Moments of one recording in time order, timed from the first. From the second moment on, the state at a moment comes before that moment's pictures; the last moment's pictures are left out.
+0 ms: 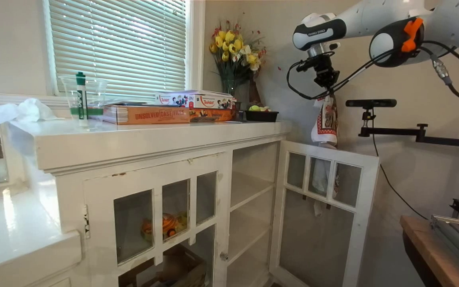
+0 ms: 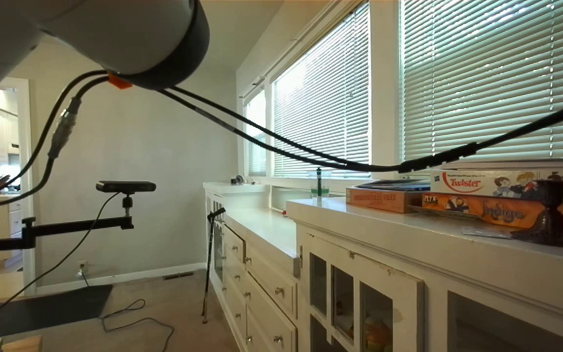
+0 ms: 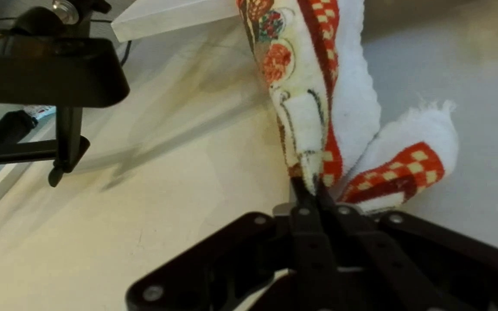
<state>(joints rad) -0.79 0.93 -0.32 -0.46 -0.25 1.38 1.25</state>
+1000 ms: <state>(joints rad) -0.82 0.96 -0.33 -0.46 -0.25 1.46 1.21</state>
